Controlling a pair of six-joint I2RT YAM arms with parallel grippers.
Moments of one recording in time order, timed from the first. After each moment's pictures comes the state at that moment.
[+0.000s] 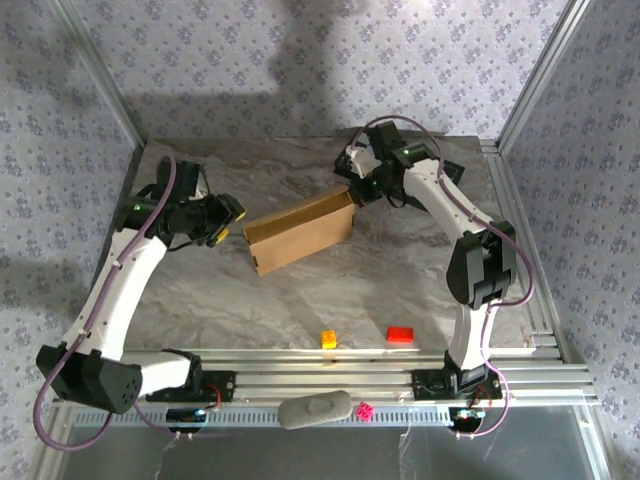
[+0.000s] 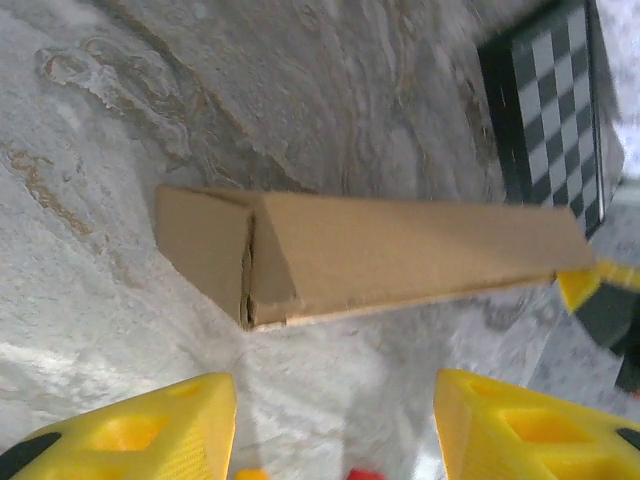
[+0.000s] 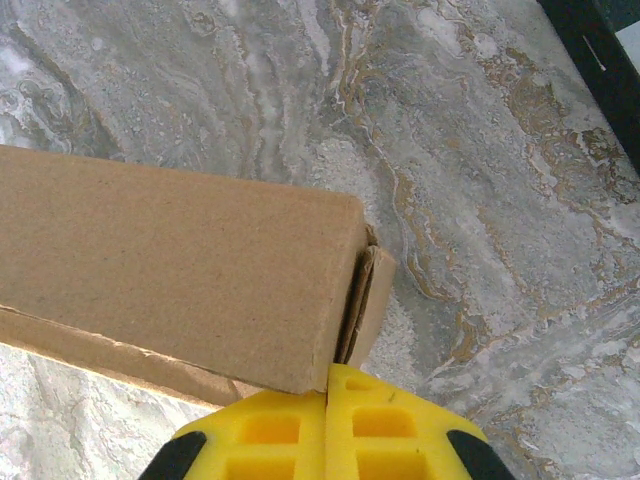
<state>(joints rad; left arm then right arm) -0.25 1.23 1.33 -1.03 0.24 -1.01 0.39 1.91 1.79 -0.94 -0.30 -0.15</state>
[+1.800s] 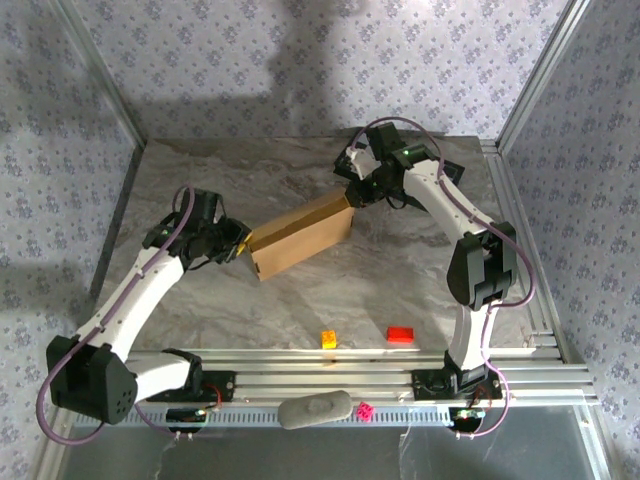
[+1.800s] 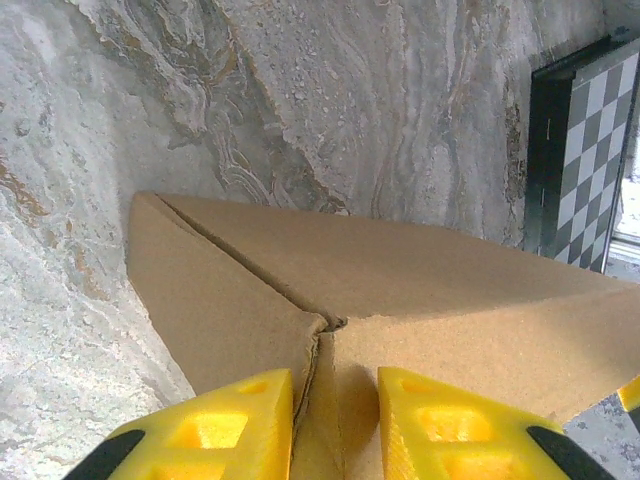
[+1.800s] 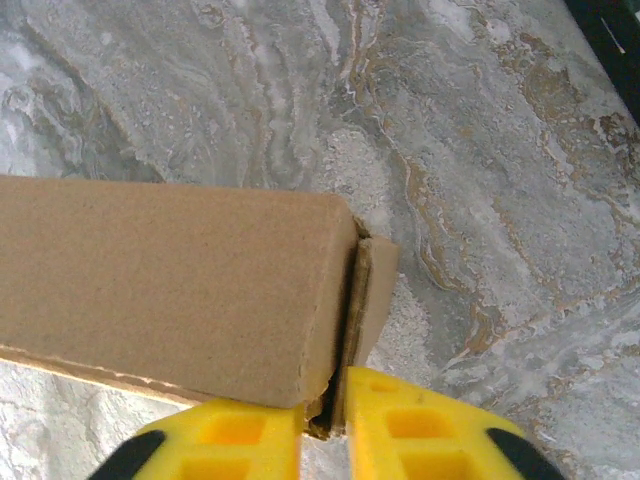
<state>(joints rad) -0.32 1.18 0.98 -0.71 0.20 -1.21 0.39 1.90 1.78 -0.96 -0.32 -0.12</state>
